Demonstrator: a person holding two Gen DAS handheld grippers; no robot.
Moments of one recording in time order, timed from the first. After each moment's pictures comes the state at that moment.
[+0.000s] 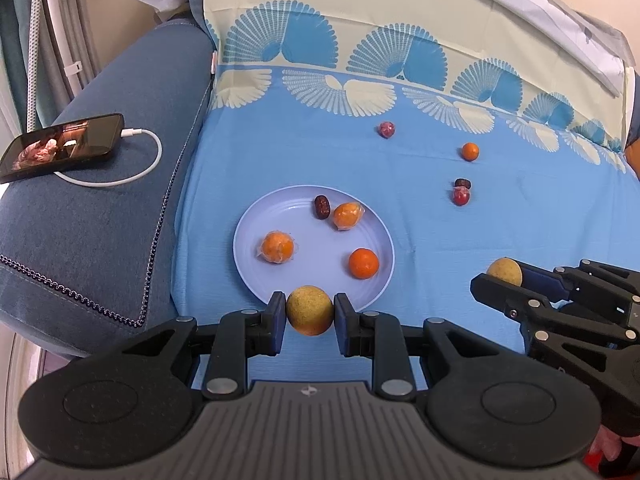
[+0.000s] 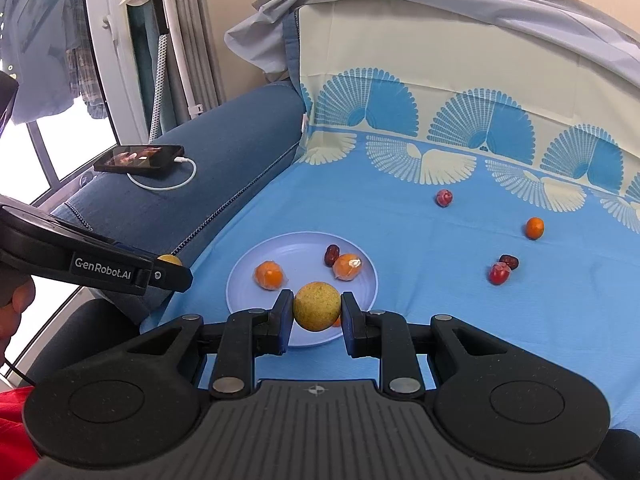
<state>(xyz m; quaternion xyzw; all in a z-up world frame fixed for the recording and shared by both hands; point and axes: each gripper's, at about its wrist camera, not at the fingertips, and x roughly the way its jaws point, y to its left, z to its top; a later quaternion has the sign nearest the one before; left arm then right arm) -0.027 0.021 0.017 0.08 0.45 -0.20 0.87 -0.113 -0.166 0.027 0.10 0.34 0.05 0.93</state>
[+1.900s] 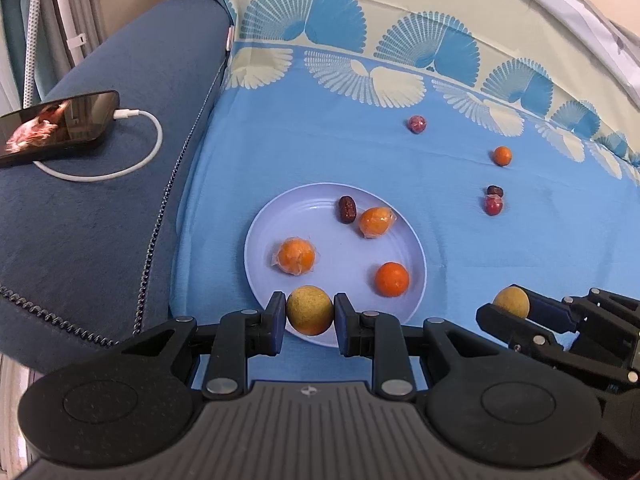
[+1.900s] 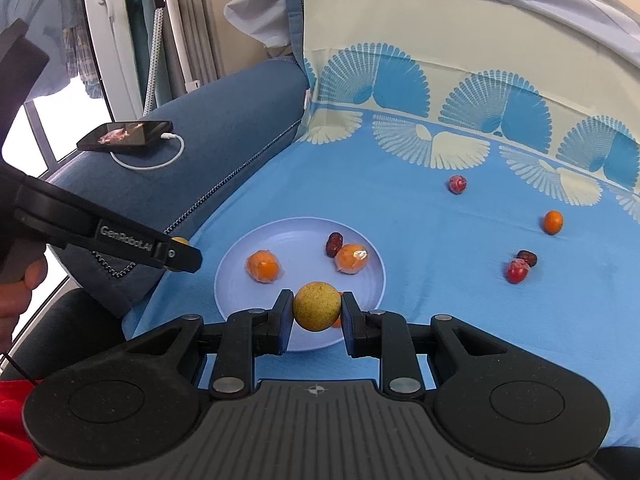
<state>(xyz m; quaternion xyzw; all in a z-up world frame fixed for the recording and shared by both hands) 0.029 0.019 -0.015 0.06 0.48 -0.17 0.86 -0.070 -0.158 0.000 0.09 0.37 0.06 0.92</state>
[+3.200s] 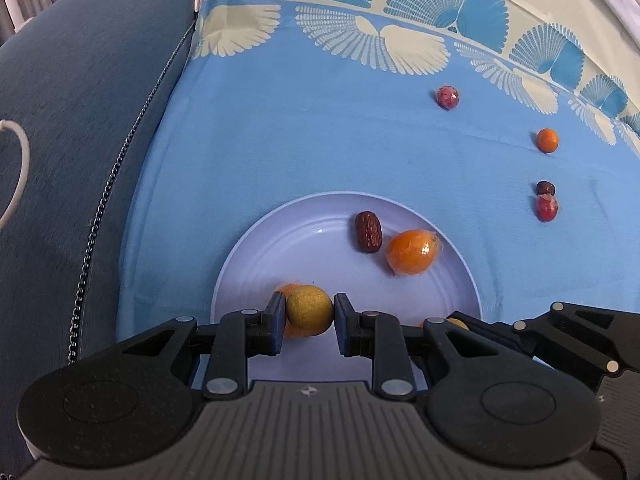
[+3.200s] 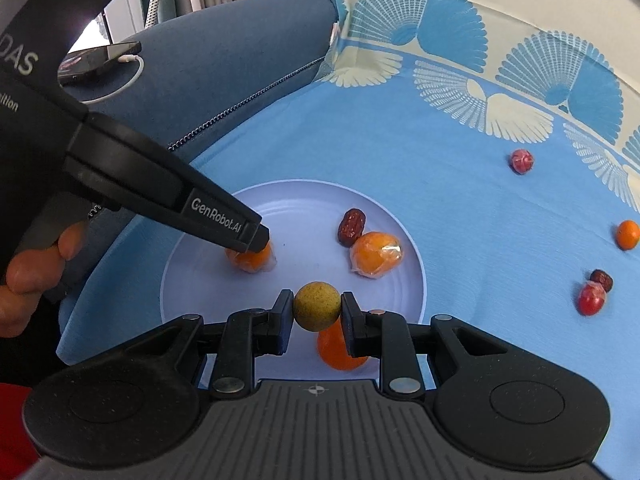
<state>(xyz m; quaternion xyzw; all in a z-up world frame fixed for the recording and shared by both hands) 0.131 -0.023 -0.092 0.09 0.51 -0.18 0.84 0.039 -0.143 -0.079 0.05 0.43 0.11 0.89</state>
